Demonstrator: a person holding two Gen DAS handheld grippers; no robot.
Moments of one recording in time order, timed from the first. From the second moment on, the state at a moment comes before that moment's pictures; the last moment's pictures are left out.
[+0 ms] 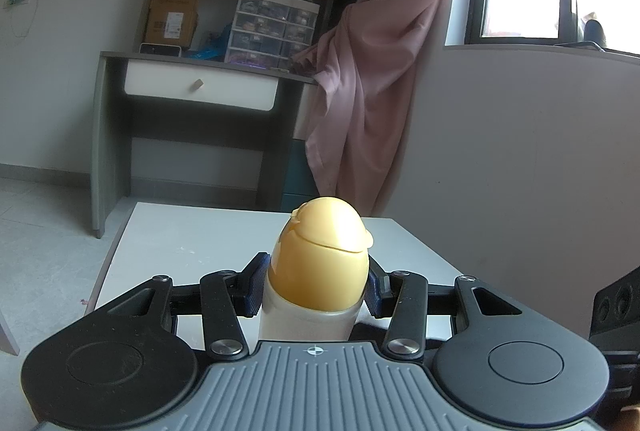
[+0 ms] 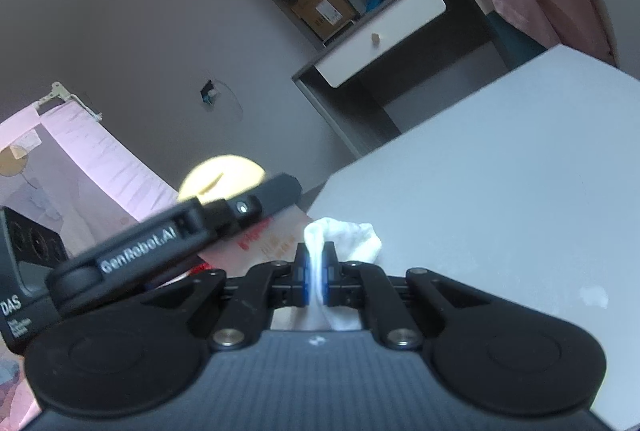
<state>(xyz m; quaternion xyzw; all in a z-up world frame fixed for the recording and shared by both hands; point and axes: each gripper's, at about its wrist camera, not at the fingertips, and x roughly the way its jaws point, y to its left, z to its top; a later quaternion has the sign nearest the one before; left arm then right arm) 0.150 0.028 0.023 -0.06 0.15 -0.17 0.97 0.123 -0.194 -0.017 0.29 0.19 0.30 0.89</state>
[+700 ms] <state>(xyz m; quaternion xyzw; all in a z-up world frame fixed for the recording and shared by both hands) 0.149 0.031 0.025 -0.06 0.15 -0.17 0.97 0.129 -0.190 -0.030 0.28 0.23 0.29 0.89</state>
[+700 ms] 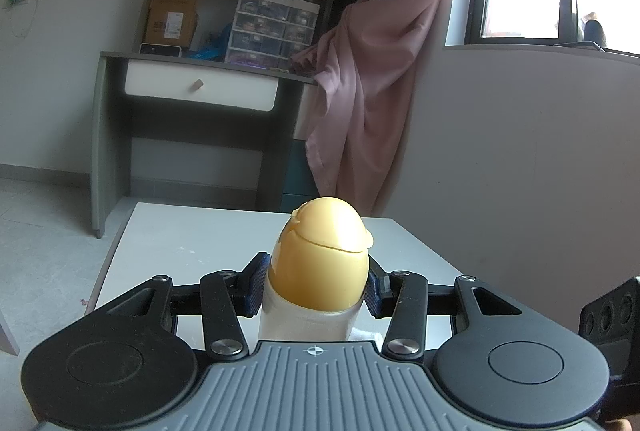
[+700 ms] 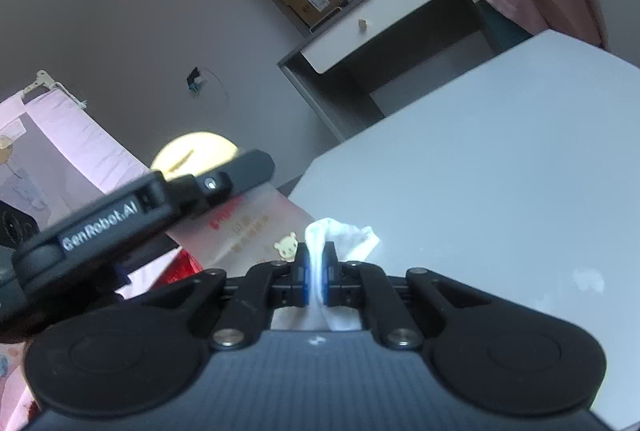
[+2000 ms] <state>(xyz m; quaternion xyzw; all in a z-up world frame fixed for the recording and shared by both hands) 0.126 0.028 0.030 -0.05 0.11 -0.16 0.98 0.084 -0.198 -0.005 0.27 0.19 0.28 0.90</state>
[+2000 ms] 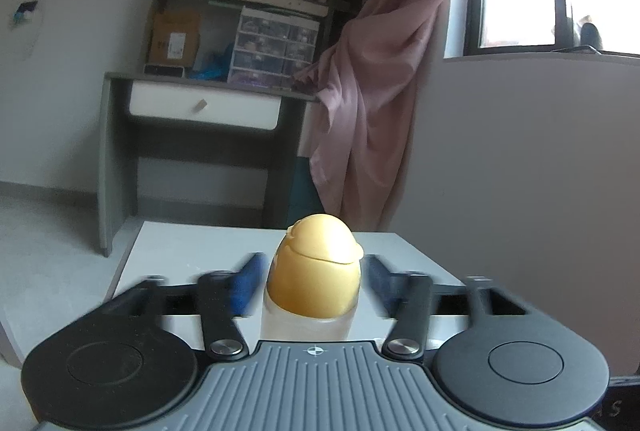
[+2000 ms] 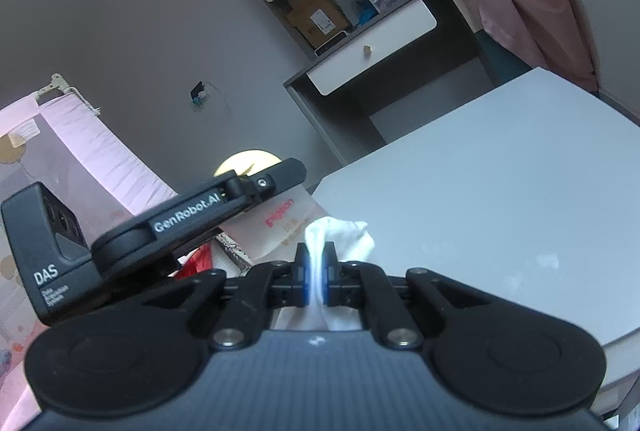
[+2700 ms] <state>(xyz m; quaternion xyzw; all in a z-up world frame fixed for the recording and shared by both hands) 0.105 0.094 0.009 -0.02 0.04 -0.35 0.93 0.047 -0.199 0.014 0.24 0.17 0.28 0.91</state>
